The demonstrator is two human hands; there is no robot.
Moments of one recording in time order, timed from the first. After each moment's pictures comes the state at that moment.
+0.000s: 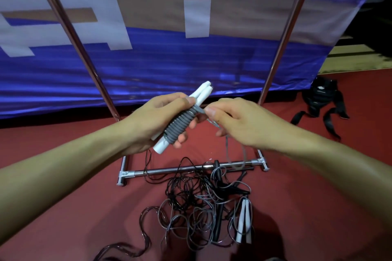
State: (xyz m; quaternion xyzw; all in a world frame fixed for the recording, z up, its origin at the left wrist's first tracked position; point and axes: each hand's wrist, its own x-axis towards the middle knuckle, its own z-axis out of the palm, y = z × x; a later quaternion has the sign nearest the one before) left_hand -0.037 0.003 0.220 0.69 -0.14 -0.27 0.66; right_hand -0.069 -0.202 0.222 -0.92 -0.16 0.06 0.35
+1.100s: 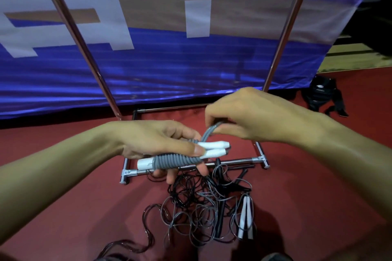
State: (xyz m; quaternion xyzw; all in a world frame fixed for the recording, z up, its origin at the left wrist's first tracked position) left_hand -0.044 0.023 0.222 0.68 -0.23 -0.53 0.45; right_hand -0.074 -0.207 0.250 -0.91 -0.39 -0.03 0.11
